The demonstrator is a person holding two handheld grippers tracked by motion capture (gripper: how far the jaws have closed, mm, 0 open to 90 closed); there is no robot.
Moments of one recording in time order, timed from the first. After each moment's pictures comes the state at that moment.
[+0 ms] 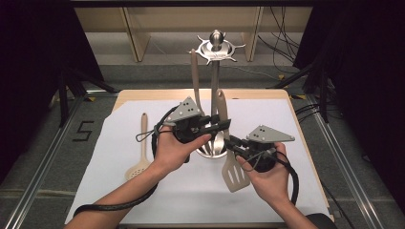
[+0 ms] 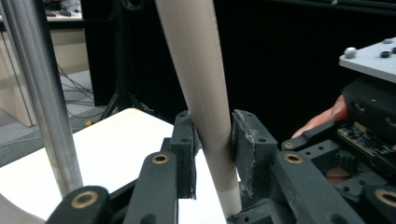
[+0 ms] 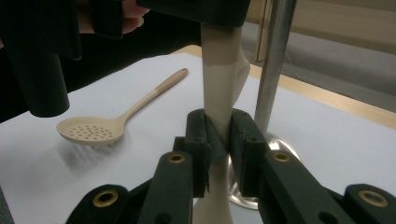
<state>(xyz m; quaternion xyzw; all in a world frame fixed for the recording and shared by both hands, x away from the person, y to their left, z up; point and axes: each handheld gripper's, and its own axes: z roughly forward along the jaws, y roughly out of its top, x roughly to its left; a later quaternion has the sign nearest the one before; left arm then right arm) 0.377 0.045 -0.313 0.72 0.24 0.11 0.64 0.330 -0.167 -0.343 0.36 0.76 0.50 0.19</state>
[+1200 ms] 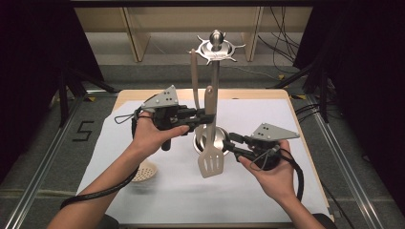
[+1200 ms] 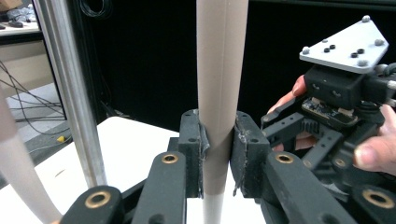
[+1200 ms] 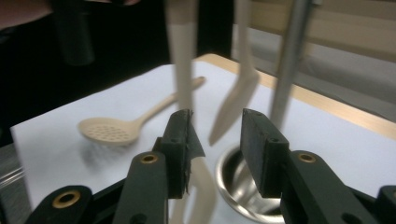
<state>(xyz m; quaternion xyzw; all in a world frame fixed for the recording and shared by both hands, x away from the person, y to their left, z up) 0.401 0.089 -0.296 0.74 0.15 0.07 0.65 0.338 -0.175 -0.342 0.30 0.78 0.53 0.16</state>
